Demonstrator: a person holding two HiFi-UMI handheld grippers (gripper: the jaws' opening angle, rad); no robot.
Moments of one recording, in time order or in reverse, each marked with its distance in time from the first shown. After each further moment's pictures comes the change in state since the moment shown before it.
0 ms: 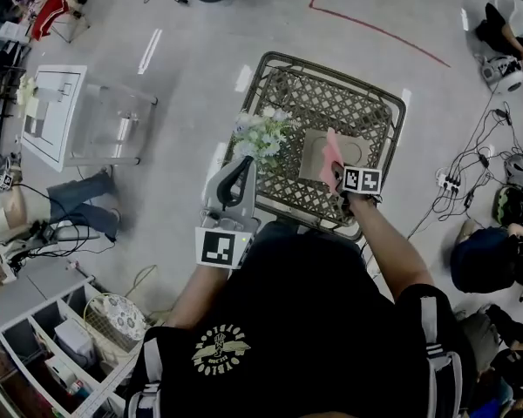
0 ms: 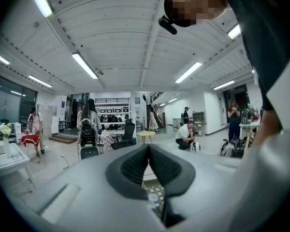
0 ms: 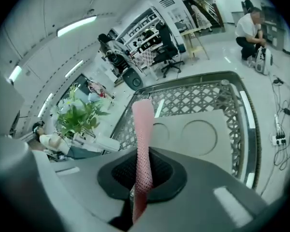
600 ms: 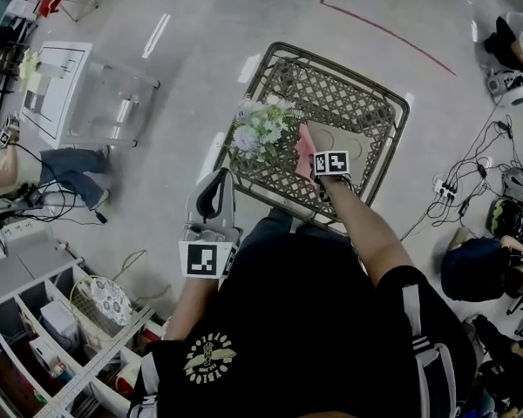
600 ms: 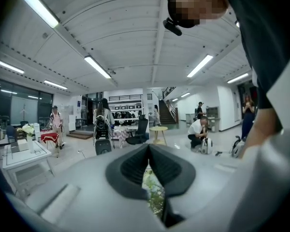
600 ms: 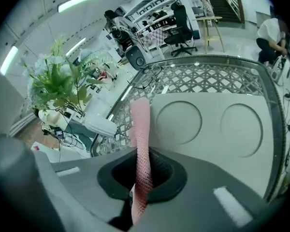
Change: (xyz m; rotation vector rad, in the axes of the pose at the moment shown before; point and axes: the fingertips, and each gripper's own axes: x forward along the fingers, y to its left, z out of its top) left arm -0.064 0.018 -0.014 0.003 0.014 0.174; right arm 0.084 0.030 -0.037 -0.117 0.202 -0.017
